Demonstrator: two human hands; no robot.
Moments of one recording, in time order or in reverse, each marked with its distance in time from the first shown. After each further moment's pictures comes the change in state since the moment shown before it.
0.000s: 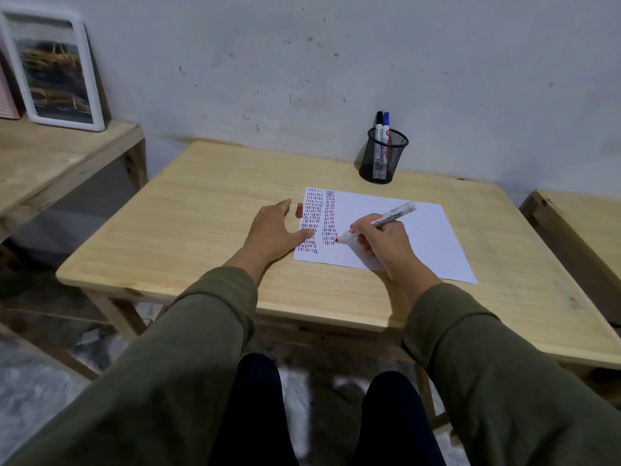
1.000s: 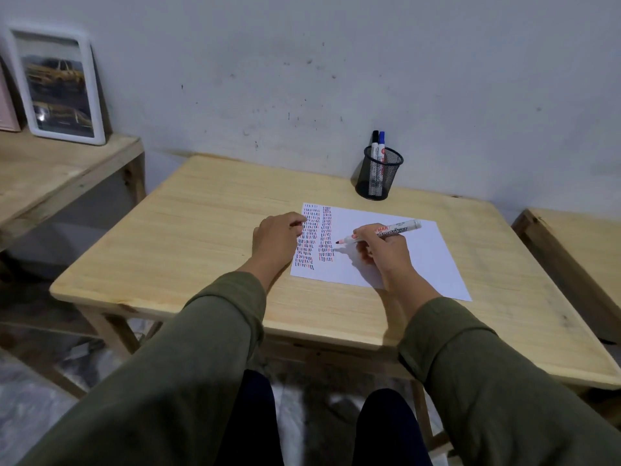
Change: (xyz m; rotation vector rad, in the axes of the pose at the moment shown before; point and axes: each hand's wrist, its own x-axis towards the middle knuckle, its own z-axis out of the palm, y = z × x) left_hand 0.014 0.016 0.007 -0.112 0.131 -0.040; right_hand 0.000 -0.013 0.000 0.259 0.076 0.047
